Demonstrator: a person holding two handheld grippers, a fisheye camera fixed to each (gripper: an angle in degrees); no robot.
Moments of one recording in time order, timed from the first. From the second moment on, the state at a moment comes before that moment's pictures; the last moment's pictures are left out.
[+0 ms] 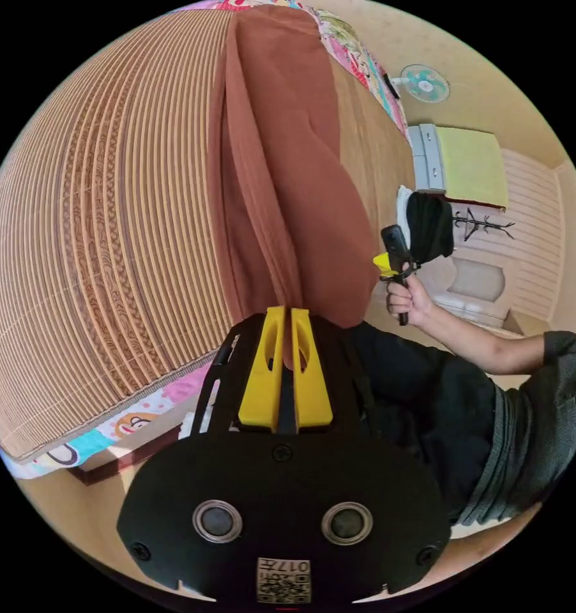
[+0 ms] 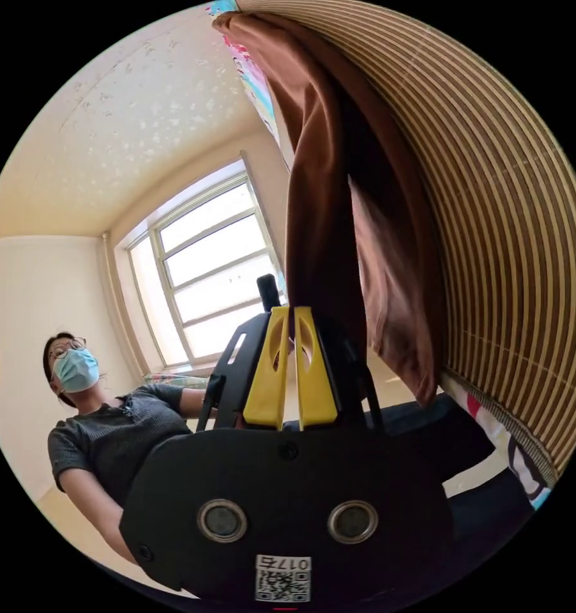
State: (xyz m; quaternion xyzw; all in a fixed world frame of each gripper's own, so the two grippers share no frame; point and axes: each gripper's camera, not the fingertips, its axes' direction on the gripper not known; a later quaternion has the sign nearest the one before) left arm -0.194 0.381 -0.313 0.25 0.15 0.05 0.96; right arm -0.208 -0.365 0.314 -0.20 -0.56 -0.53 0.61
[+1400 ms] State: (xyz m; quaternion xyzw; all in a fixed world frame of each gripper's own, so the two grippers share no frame) left arm -0.244 0.334 -0.307 0.19 -0.01 -0.12 0.97; right arm -0.209 -0.438 0.350 -0.09 -0.42 -0.47 0.77
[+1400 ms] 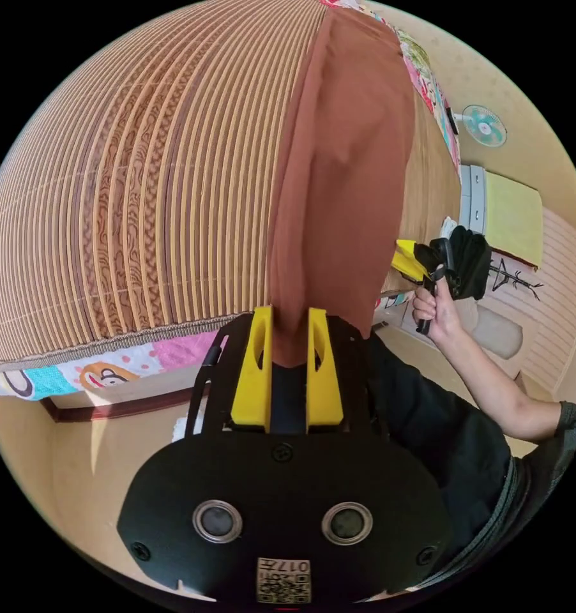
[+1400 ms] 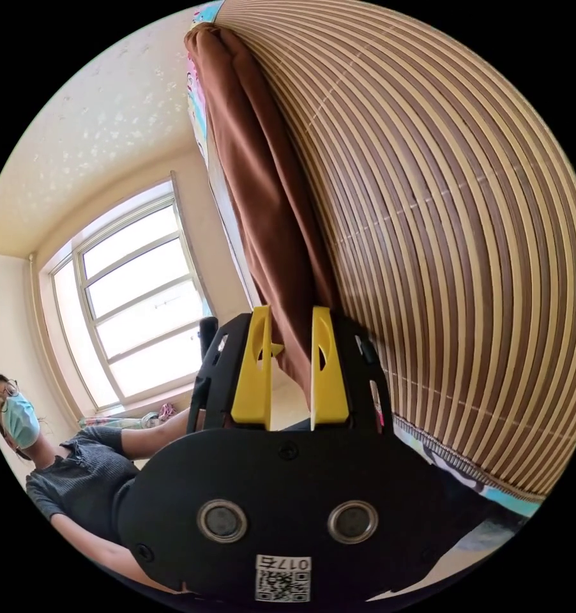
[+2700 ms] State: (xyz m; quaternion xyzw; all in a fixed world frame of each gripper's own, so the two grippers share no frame) left arm -0.270 0.354 -0.310 0.25 0.08 -0.19 0.95; right arm -0.243 -0.374 0.408 -0.10 -0.24 -0.57 0.78
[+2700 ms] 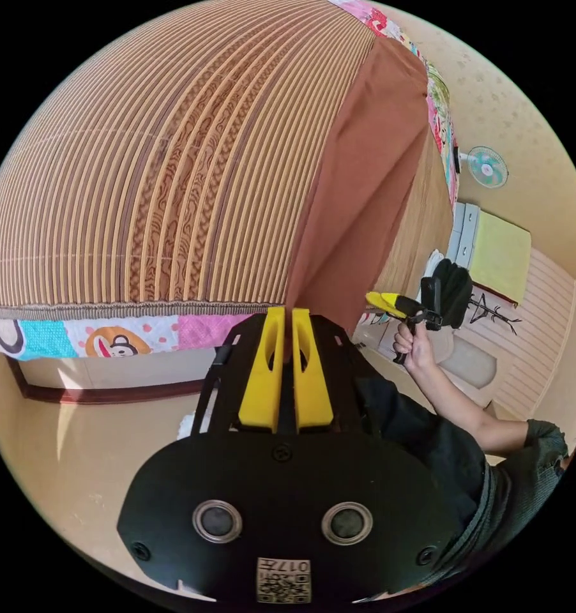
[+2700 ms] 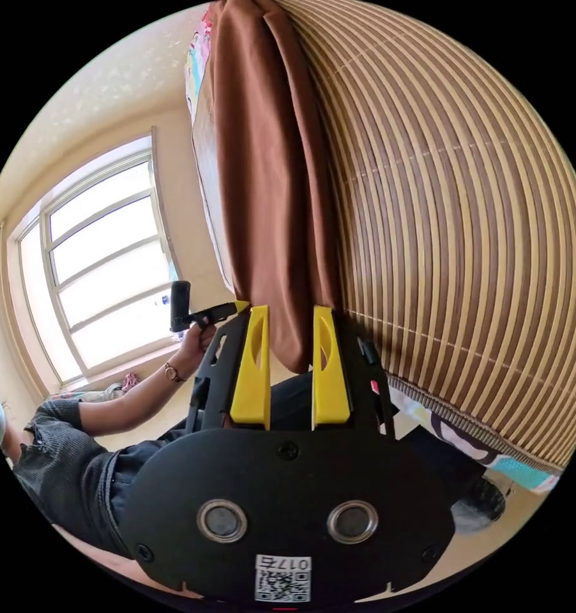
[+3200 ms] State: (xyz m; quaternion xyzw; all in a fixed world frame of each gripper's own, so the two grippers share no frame) left arm -0.247 0.371 -0.297 0.29 0.22 -0.05 0.93; right arm -0.207 -0.334 0.396 -0.06 -0.28 -0.57 0.77
